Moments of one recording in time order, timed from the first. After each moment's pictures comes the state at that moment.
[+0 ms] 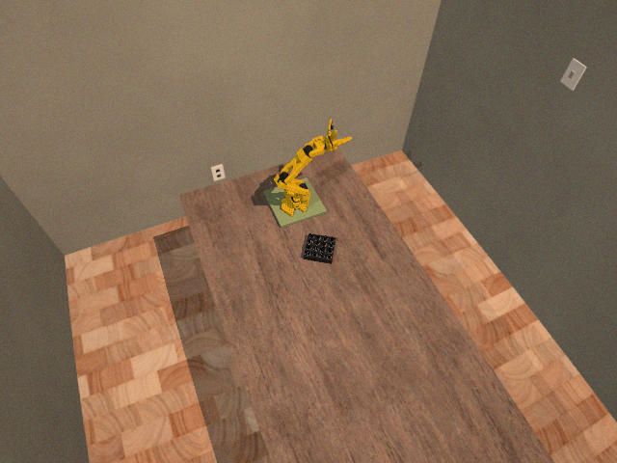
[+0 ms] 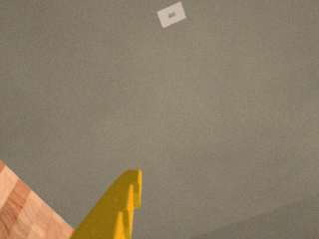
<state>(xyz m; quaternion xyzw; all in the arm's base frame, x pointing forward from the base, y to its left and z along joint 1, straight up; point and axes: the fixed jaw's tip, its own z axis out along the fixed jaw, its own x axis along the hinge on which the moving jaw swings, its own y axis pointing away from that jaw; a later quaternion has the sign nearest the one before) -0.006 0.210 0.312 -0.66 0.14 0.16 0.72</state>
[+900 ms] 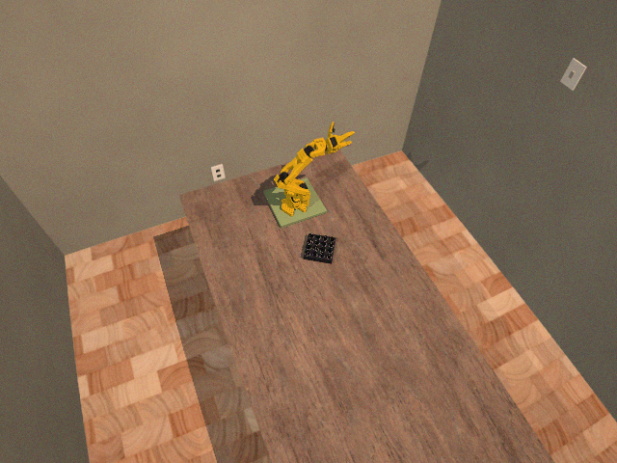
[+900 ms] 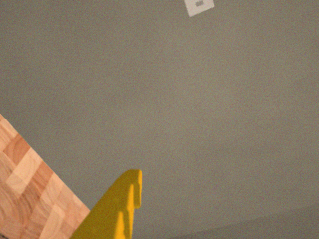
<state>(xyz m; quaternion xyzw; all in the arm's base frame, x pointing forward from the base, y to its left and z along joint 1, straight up) -0.006 0.213 0.291 -0.70 0.15 0.15 0.68</state>
